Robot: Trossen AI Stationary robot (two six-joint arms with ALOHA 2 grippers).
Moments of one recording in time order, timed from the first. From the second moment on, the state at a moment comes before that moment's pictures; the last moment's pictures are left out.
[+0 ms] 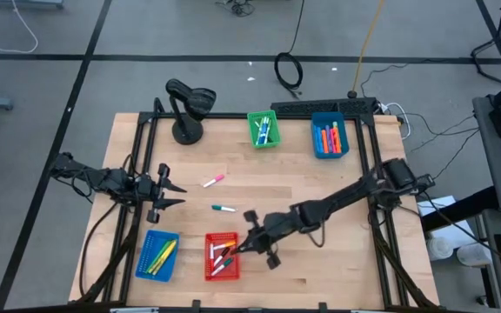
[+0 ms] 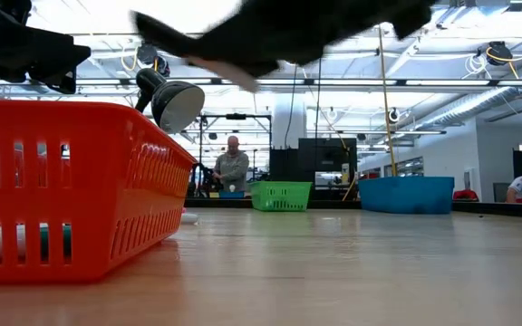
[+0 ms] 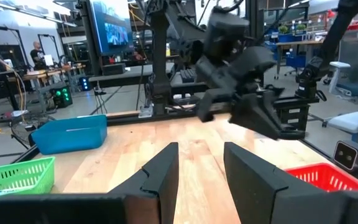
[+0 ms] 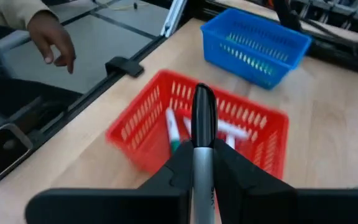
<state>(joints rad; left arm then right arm) -0.35 0.02 0.03 0.05 -0.22 0.10 0.34 1.89 1.14 0.30 -0.11 -0.14</state>
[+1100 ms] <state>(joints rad) -0.35 0.02 0.03 0.05 -0.22 0.10 0.33 2.16 1.52 0.05 -0.18 -0.20</state>
